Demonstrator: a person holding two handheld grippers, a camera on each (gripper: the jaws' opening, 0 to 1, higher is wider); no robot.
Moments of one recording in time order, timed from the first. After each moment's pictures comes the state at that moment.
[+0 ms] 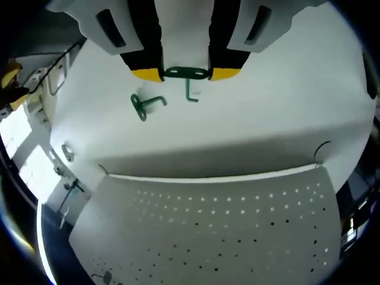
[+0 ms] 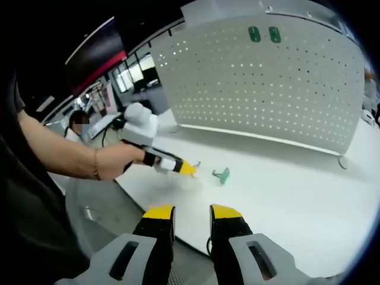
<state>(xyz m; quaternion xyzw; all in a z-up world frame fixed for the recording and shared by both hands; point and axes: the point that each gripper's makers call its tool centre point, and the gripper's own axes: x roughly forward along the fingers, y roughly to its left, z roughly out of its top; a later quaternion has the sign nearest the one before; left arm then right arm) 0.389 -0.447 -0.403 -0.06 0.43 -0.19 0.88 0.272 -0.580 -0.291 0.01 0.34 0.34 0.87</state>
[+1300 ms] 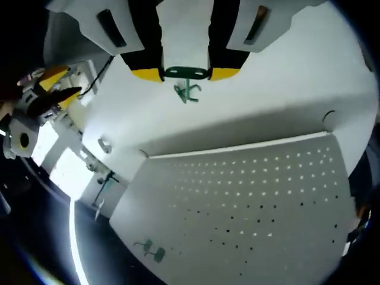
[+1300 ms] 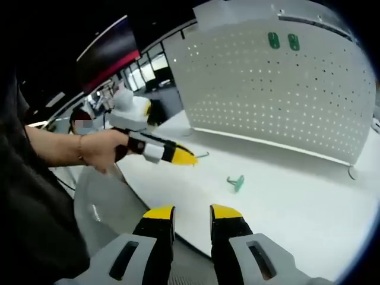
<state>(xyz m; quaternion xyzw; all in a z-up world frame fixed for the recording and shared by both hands) 0.360 -0.456 -0.325 -0.08 0.36 -0.33 0.87 0.270 -0.554 -0.281 0.03 0.34 0.38 0.86</state>
